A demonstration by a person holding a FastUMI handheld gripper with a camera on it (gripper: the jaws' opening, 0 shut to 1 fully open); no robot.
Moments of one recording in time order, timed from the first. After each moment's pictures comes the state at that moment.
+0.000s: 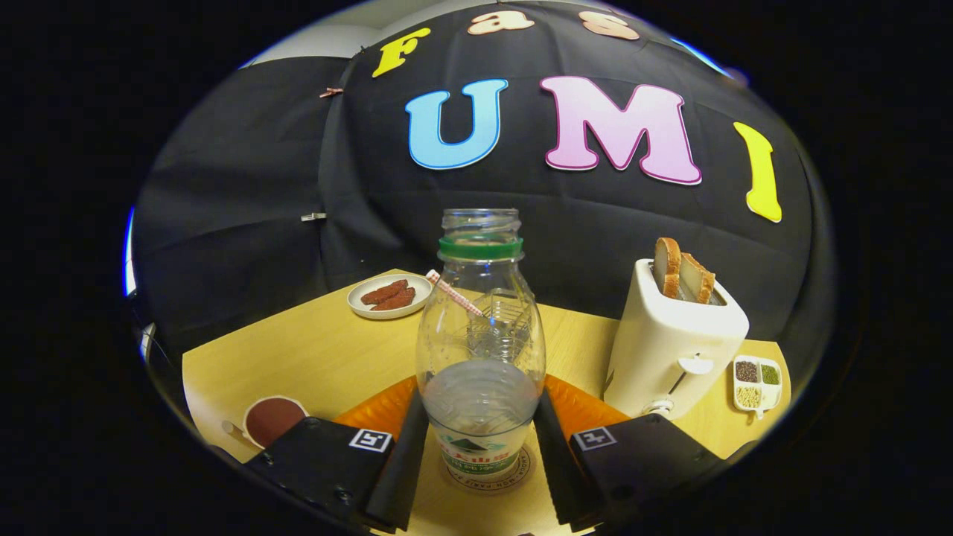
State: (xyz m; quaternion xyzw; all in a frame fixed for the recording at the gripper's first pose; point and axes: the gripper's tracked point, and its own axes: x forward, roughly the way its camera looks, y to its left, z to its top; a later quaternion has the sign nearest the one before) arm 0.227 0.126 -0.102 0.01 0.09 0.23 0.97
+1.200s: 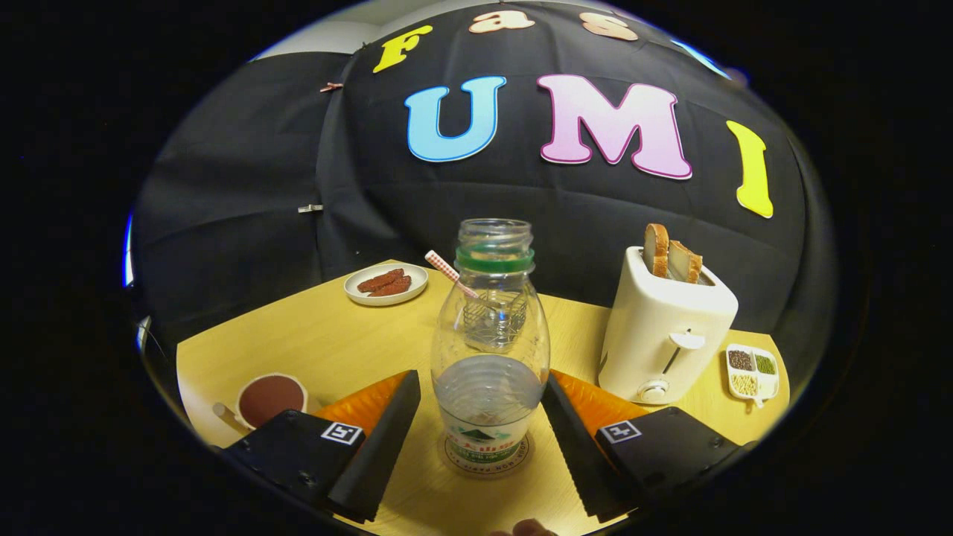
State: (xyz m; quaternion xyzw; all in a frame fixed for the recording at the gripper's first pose) arm 0.203 0.116 -0.117 0.00 0.10 0.21 0.97
